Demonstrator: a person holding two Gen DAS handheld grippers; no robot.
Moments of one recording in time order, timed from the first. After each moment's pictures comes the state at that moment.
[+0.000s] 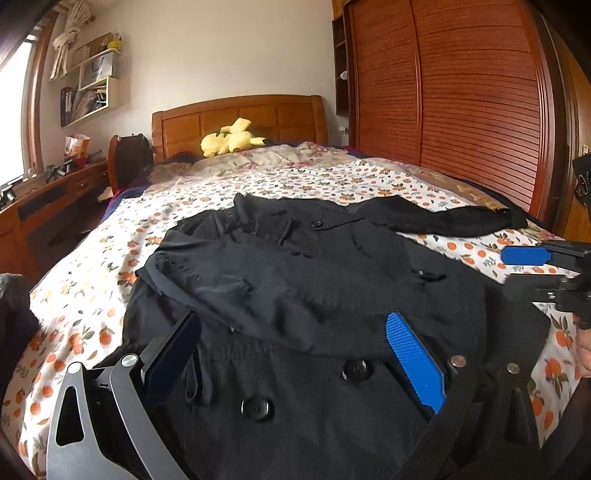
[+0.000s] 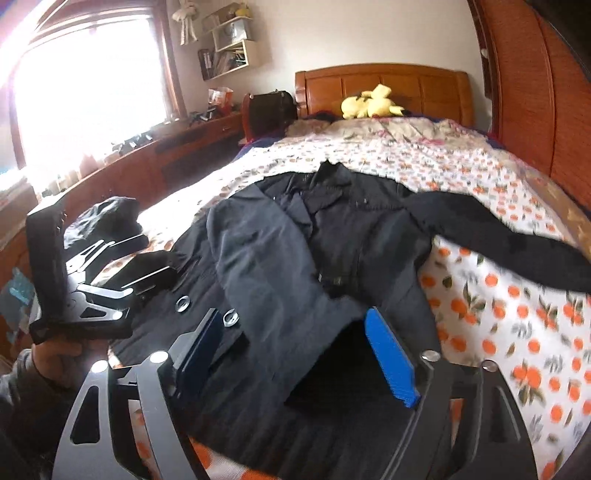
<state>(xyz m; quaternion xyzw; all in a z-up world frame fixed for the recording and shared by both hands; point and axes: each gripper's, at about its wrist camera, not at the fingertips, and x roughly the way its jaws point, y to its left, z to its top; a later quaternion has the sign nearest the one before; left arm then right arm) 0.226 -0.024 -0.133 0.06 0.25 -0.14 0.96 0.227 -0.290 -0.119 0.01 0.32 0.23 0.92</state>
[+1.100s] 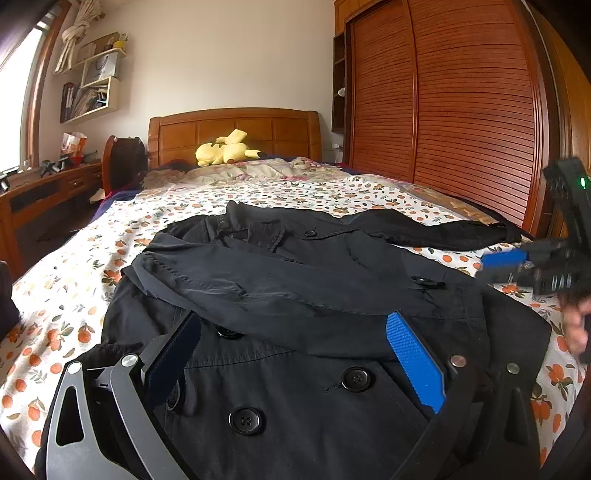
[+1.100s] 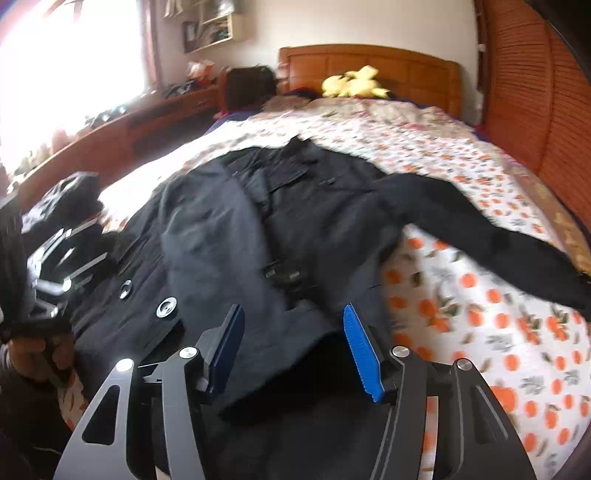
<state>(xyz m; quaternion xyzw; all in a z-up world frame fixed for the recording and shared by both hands) 0.230 -0.013 -0.158 0.03 0.22 -0.16 0.96 0.260 -0.325 -0.133 -0.02 0.36 0.17 0.92</state>
